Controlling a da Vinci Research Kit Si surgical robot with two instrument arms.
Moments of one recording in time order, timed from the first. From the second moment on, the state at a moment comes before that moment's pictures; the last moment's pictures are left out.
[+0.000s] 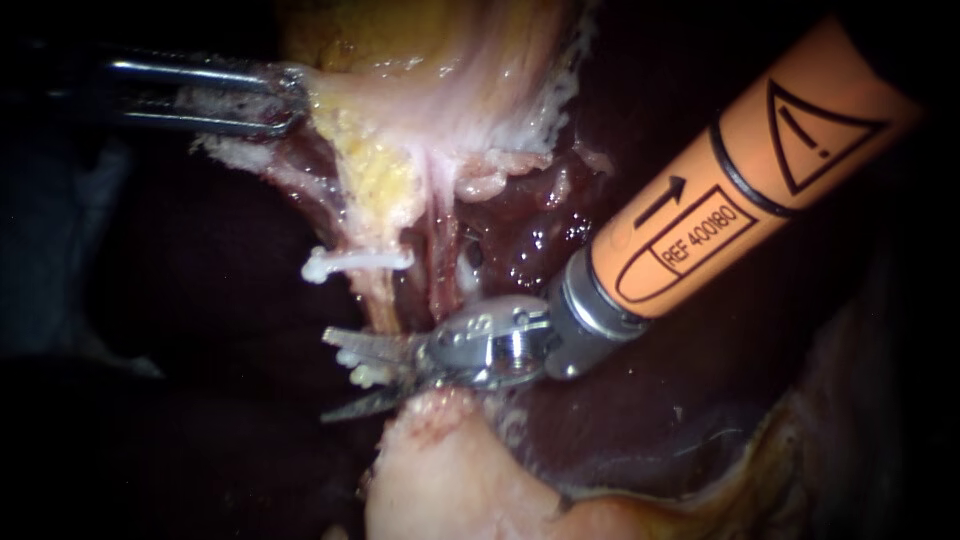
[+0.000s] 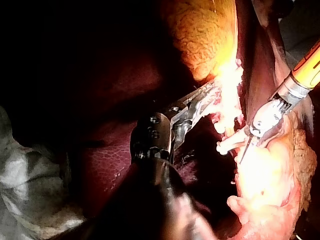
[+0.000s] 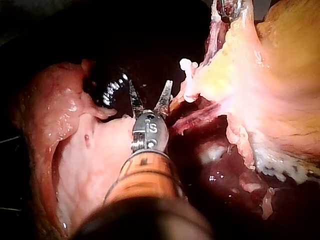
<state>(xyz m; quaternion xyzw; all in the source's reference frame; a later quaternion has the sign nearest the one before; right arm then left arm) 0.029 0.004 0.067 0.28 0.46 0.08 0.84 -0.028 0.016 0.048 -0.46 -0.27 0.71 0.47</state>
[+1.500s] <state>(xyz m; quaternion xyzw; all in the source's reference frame) 0.022 0.008 0.068 0.28 0.47 0.11 0.83 -0.028 0.015 0.048 -0.46 -0.27 0.71 0.46</state>
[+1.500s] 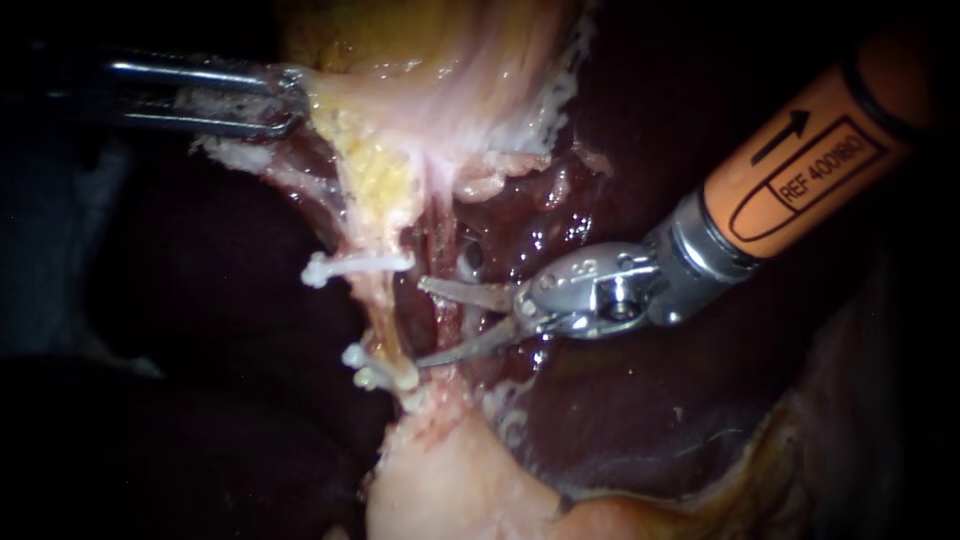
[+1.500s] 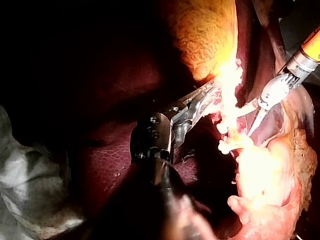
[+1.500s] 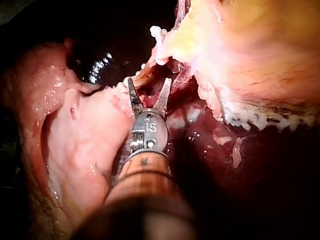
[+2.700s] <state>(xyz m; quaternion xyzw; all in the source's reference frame) 0.031 0.007 0.066 0.32 0.53 0.14 0.77 -0.028 0.015 0.048 -0.46 -0.27 0.71 0.47</state>
